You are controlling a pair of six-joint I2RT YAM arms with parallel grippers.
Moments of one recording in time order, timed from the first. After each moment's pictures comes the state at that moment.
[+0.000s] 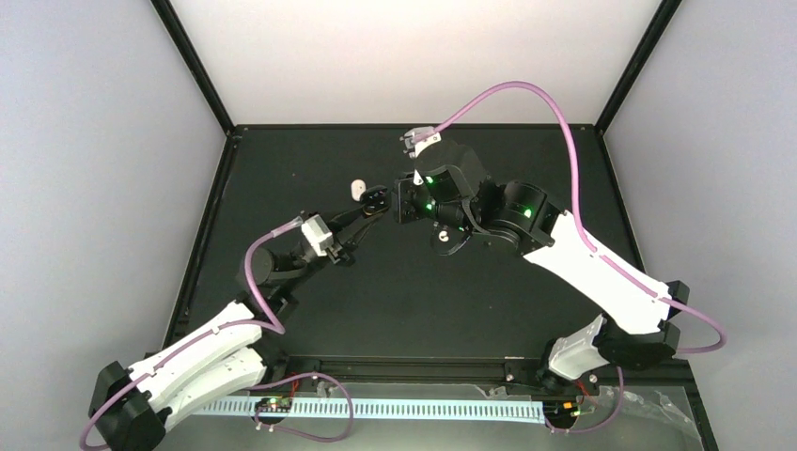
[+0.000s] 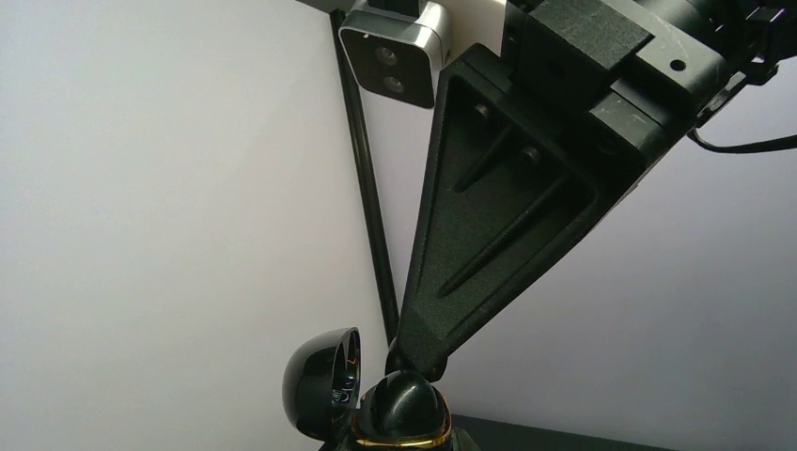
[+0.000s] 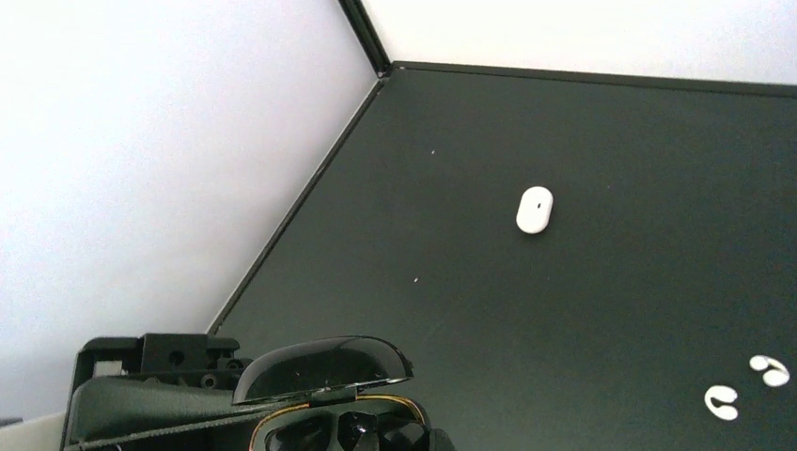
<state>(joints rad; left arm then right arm) -0.71 0.78 0.47 0.79 0.28 0.04 1.09 1.47 1.88 -0.93 0.26 0.60</state>
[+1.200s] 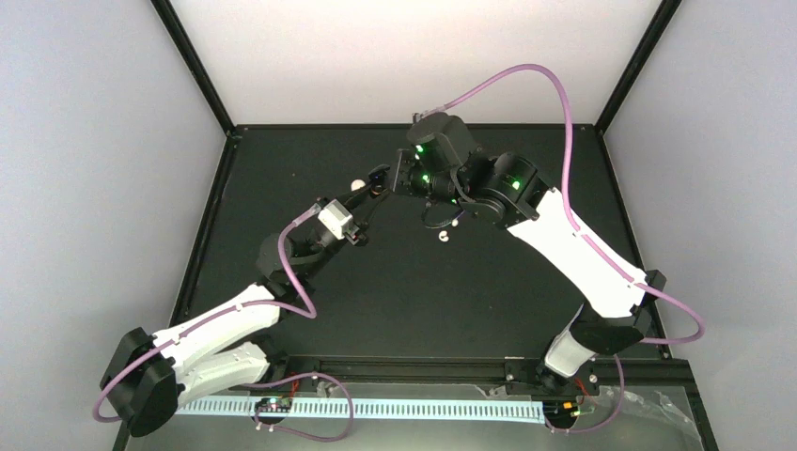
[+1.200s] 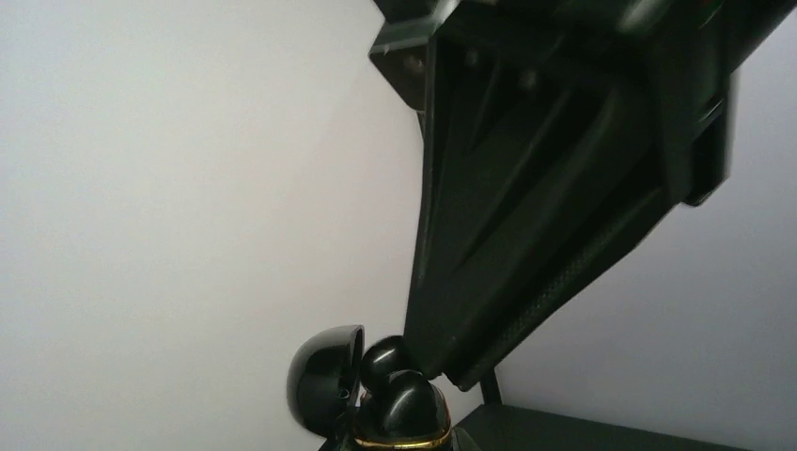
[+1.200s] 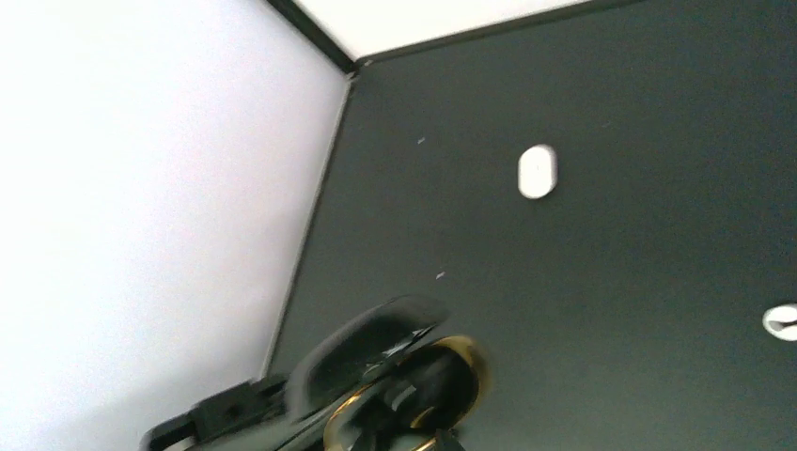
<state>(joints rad) -0.72 0.98 0.52 0.94 0.14 0.18 0.98 1.62 2.10 -1.07 0.24 0.88</state>
